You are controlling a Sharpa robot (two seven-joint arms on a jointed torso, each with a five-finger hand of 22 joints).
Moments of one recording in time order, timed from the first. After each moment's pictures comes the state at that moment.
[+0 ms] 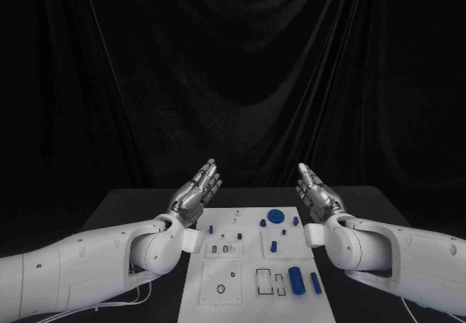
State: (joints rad) left arm 1.16 -0.78 -0.21 1.50 0.19 -0.15 0.67; left_hand 1.14 0.27 -0.28 0.29 0.28 0.05 -0.14 0.01 0.01 0.00 -0.17 0.00 0.00 0.00 -0.03 0.00 0.00 0.17 0.00 -0.03 0.00 0.00; right arm 1.17 -0.78 -0.21 1.53 0.35 -0.49 0.59; right_hand 1.03 0.18 -0.29 0.28 0.28 0.07 -0.15 0.02 0.01 0.00 -0.19 0.00 0.00 0.00 -0.03 0.00 0.00 0.15 0.00 -0.03 0.01 0.00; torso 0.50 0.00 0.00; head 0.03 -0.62
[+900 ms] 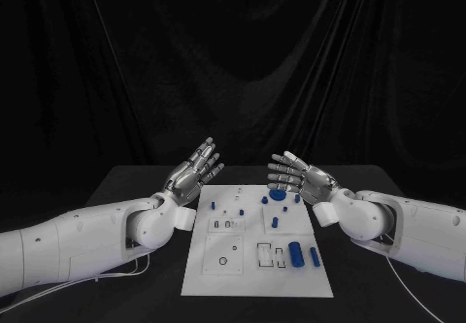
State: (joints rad) left arm 1.14 -0.81 -0.21 1.45 0.20 0.04 0.68; left_hand 1.26 0.26 -0.26 0.29 0.42 0.06 -0.16 0.01 0.01 0.00 -0.07 0.00 0.00 0.00 0.03 0.00 0.00 0.17 0.00 0.14 0.00 0.00; right arm 1.18 -0.77 -0.21 1.41 0.30 0.12 0.36; right_hand 1.28 0.18 -0.31 -0.06 0.31 0.70 0.05 0.24 0.12 0.60 0.13 0.43 0.08 0.94 0.11 0.36 0.15 0.18 0.98 0.21 0.48 0.18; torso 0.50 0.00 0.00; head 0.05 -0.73
